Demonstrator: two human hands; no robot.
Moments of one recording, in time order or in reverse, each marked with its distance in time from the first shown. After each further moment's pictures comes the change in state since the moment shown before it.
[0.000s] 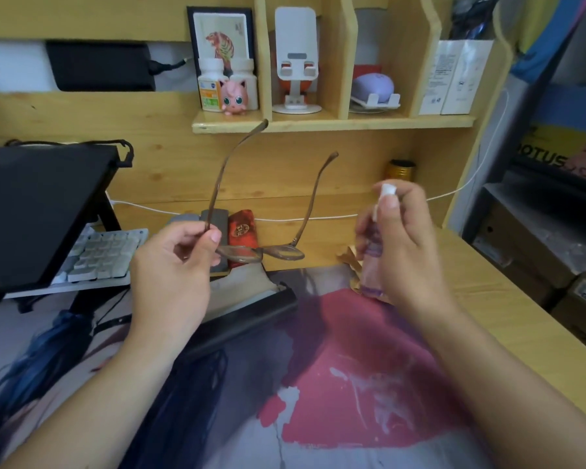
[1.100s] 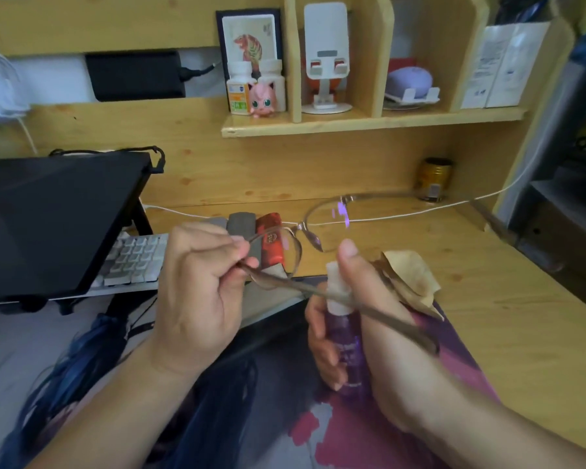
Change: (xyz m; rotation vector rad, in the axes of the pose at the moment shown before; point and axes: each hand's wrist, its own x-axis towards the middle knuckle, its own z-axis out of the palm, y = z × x) left_hand 0.008 -0.007 -0.012 0.153 0.005 1.047; right_hand -0.055 -0.016 0.054 0.308 -0.496 0.530
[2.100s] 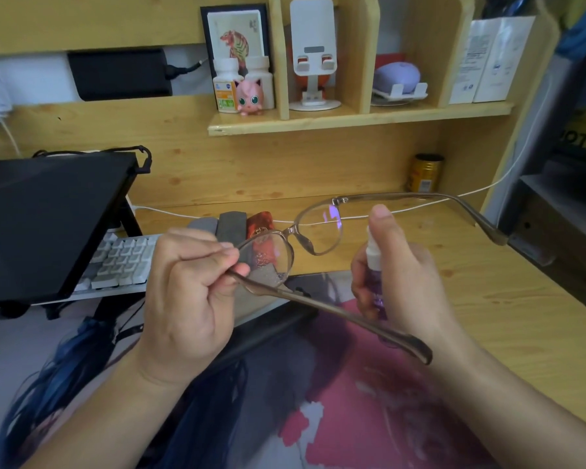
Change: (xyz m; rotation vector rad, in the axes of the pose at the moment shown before) left_hand -0.002 0.004 0.003 0.060 0.020 0.004; right_hand 0.007 -0.029 -0.029 -0.374 0.522 -0.063
